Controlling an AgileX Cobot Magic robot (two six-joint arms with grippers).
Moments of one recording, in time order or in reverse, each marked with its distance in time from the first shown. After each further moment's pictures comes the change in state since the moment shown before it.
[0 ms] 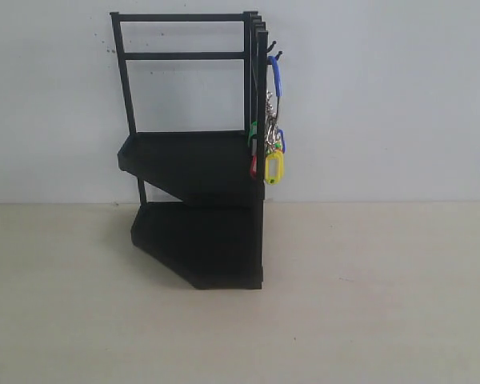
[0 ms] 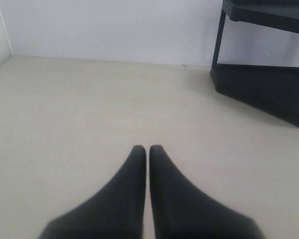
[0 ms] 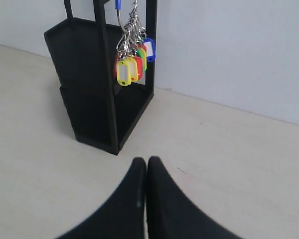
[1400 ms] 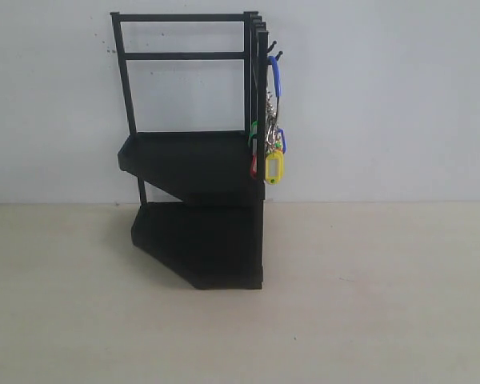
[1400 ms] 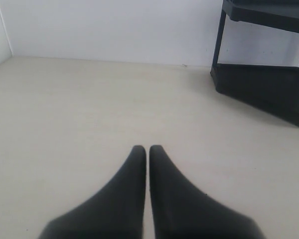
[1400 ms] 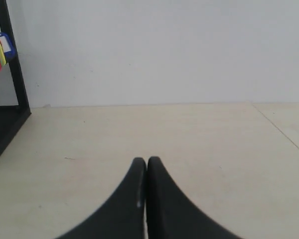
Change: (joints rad) left arm 0.000 0.000 0.000 0.001 0.000 0.000; right arm -0.279 -0.767 0.685 -0.369 -0.231 0.410
